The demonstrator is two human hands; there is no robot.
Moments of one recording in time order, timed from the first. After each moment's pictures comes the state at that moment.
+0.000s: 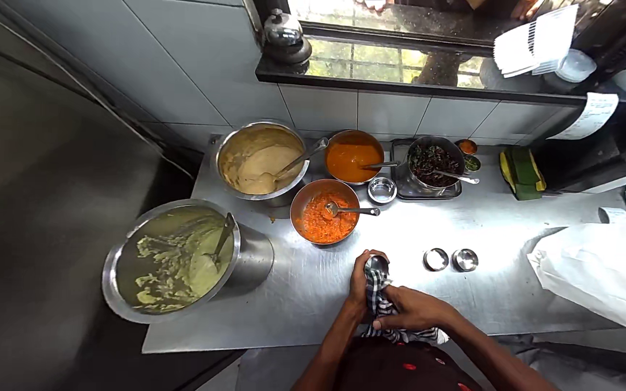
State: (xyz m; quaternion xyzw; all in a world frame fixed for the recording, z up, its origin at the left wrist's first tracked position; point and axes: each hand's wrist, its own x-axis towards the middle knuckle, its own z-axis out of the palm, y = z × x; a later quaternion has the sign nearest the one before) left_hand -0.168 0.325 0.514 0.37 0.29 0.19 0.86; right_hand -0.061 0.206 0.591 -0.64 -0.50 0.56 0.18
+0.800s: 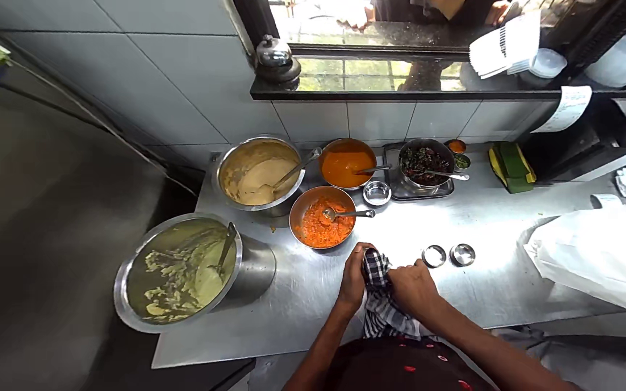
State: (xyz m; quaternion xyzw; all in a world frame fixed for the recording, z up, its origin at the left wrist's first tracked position) left_hand -0.178 0.343 0.540 0.60 0.28 0.19 0.72; right_hand -0.082 0.223 0.612 -0.82 -0.49 0.29 -0.03
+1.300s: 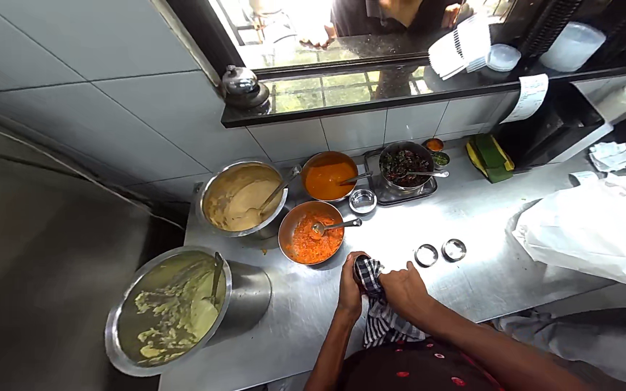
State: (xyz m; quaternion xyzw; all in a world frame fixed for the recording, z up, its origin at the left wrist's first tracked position) left_hand -0.166 0.342 0.534 0.52 0.32 0.19 0.77; right_hand -0.086 0.230 0.618 -0.83 -0.45 0.32 -0.03
